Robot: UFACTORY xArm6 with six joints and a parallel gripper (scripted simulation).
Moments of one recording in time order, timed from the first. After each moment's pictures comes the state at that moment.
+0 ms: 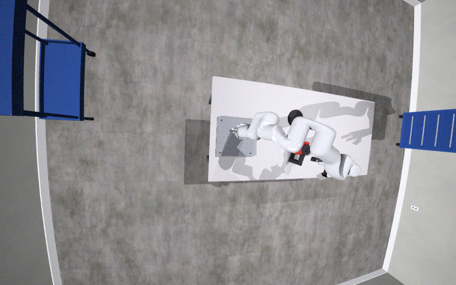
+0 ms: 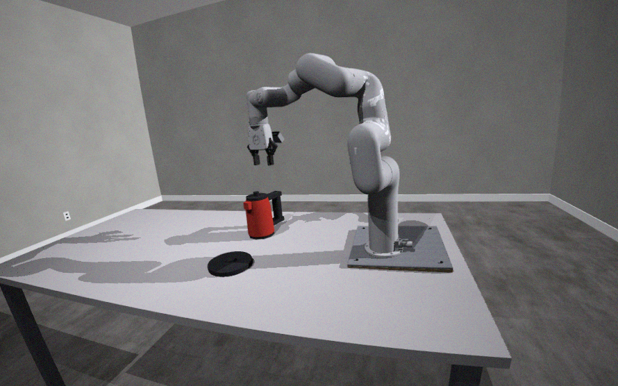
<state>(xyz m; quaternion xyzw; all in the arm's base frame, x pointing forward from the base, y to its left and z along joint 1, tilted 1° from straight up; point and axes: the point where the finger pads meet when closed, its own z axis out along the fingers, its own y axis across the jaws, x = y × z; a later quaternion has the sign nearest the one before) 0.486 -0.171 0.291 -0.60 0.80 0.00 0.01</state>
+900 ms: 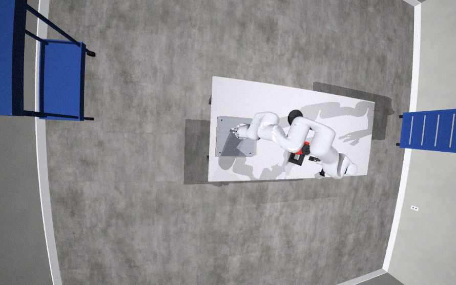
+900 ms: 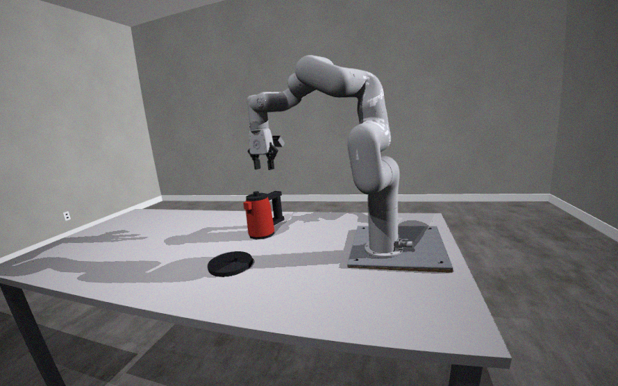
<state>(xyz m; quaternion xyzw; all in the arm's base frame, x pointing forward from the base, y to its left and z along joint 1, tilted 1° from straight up) 0.486 -0.170 0.273 -0.60 0.80 0.00 0.01</state>
